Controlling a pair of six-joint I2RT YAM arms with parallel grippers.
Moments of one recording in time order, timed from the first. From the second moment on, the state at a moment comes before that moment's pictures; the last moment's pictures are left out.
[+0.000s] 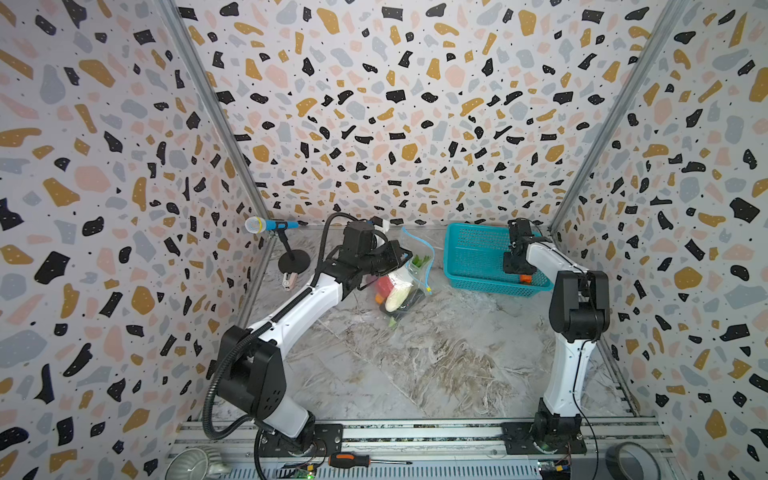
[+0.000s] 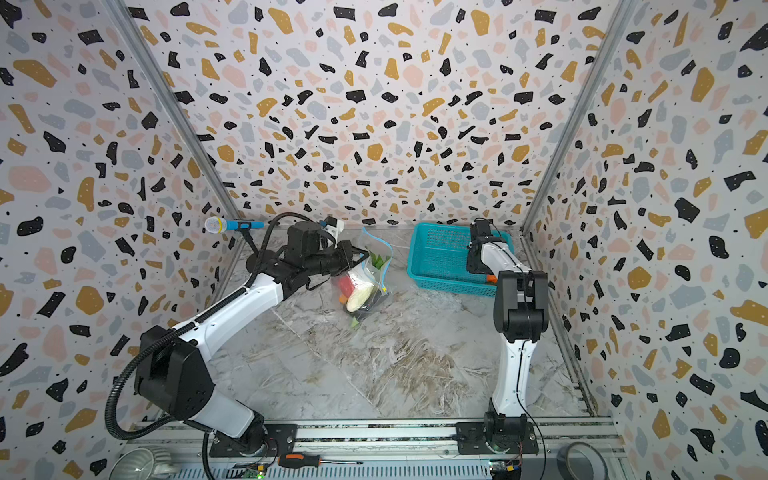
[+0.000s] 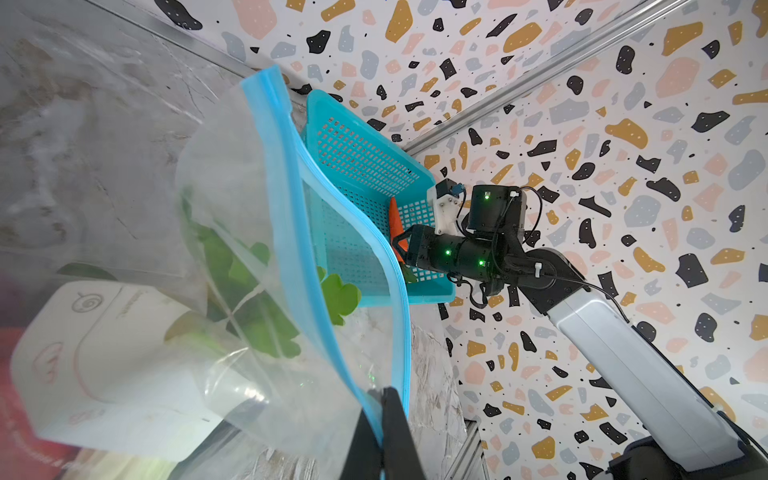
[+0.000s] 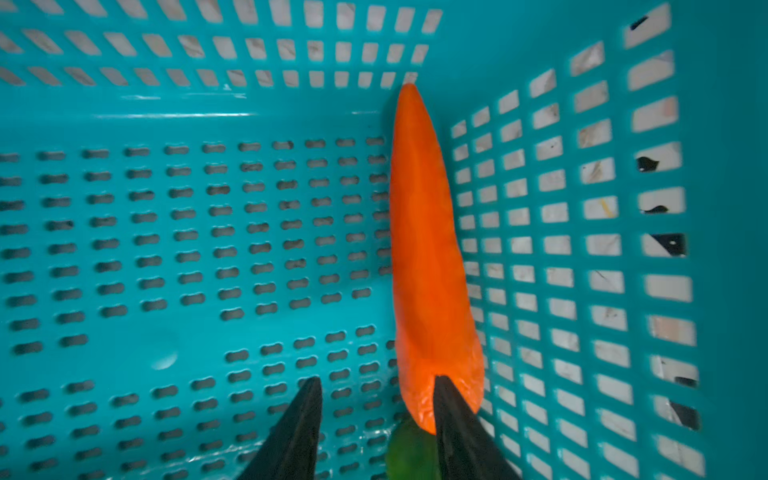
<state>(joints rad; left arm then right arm) -0.45 1.56 1.28 -0.17 0.48 -0.80 0.03 2.12 1.68 -0.68 0.32 0.15</state>
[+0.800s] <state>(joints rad) -0.46 1.57 1.28 -0.17 0.49 -0.80 -0.04 2.27 1.83 -0.71 0.24 0.15</state>
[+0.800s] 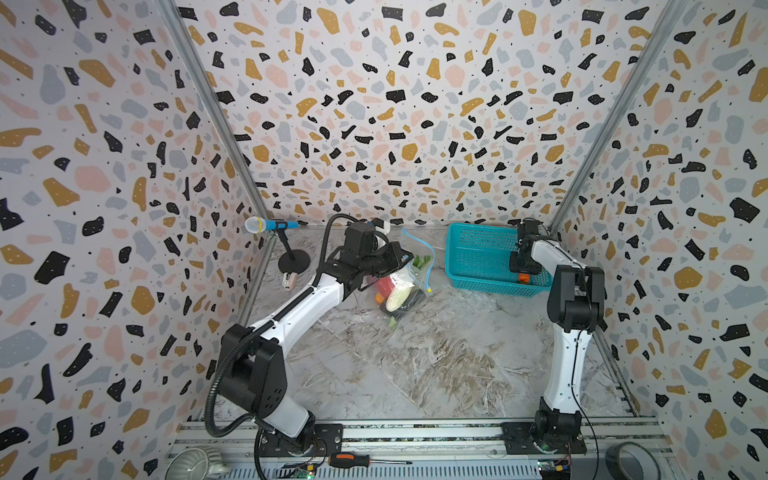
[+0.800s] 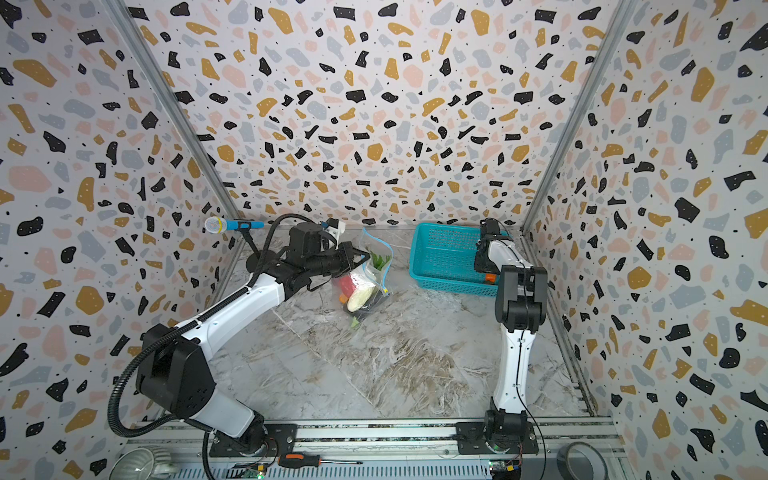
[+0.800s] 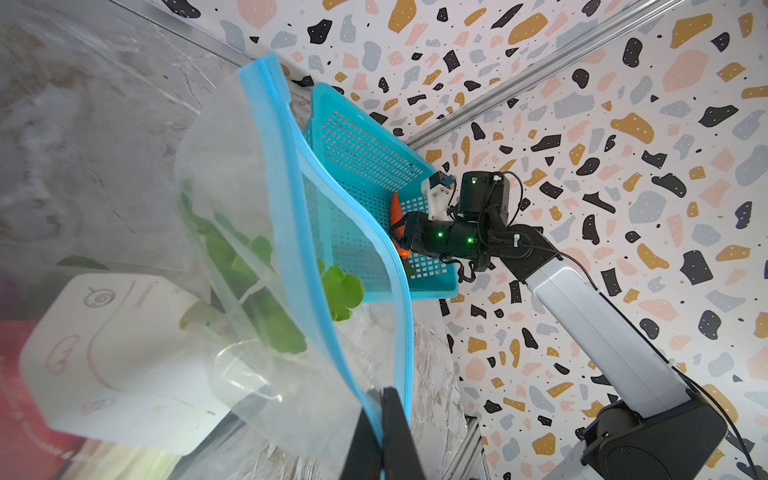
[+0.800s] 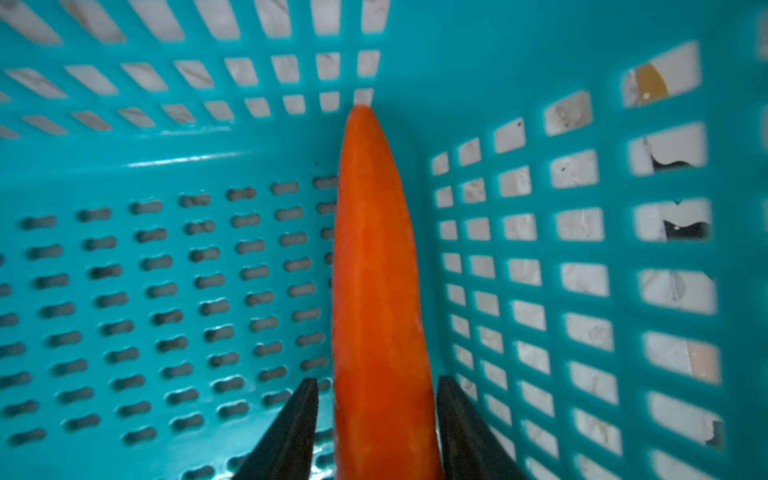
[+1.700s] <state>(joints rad) -0.46 1.57 1.27 -0.17 0.49 -0.80 -0.11 2.28 1.84 -0.70 -0.15 0.26</state>
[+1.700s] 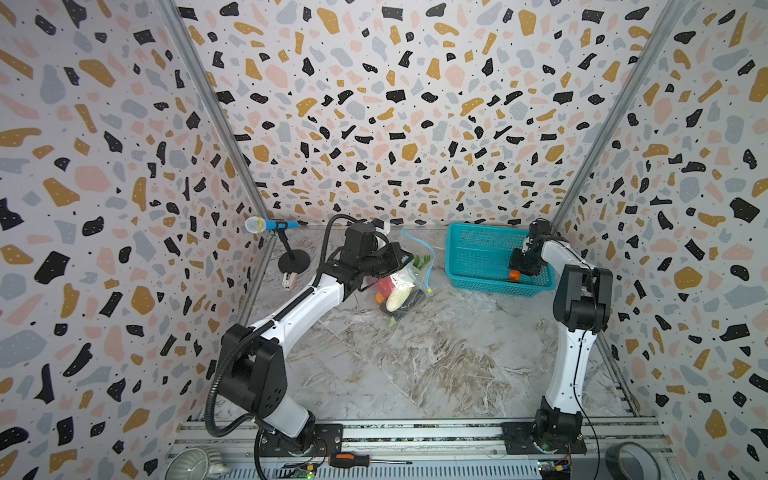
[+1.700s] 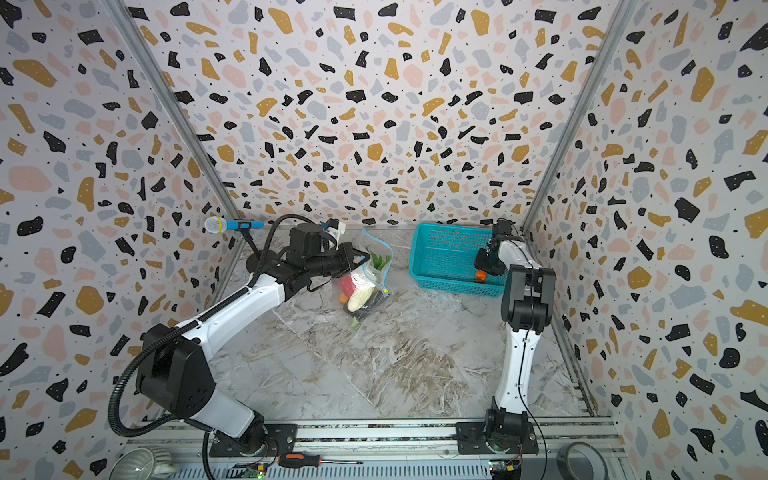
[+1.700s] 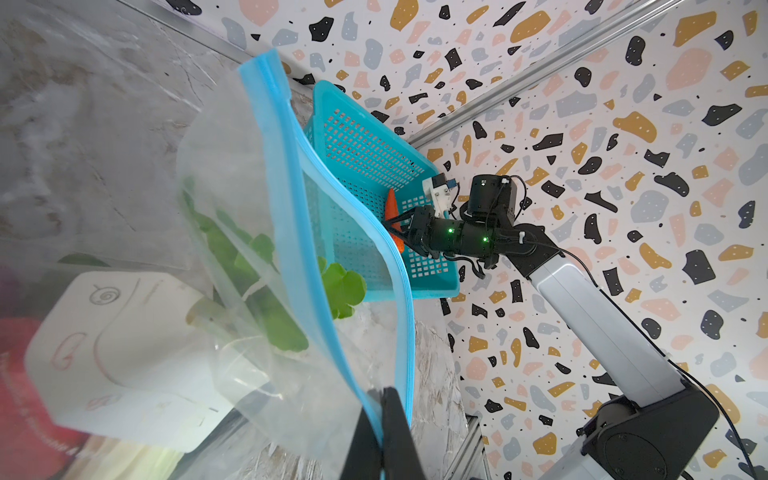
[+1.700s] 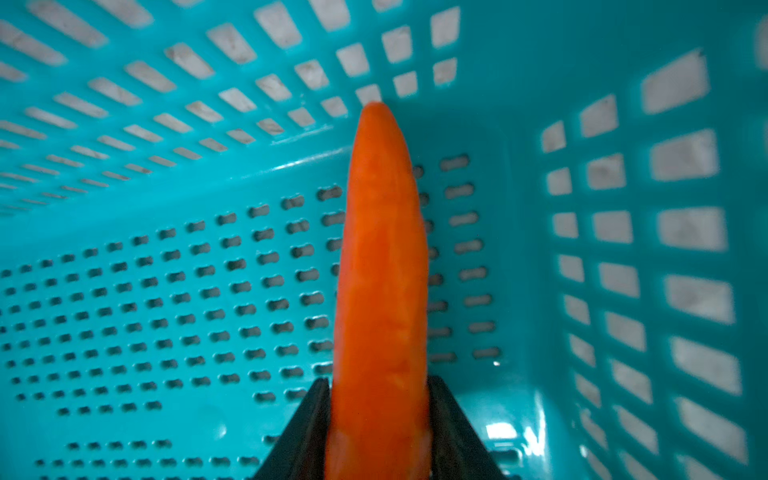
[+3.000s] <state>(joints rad) -0.46 1.57 1.27 -0.17 0.46 -0.80 -0.10 1.89 1.30 -0.07 -0.54 0.55</state>
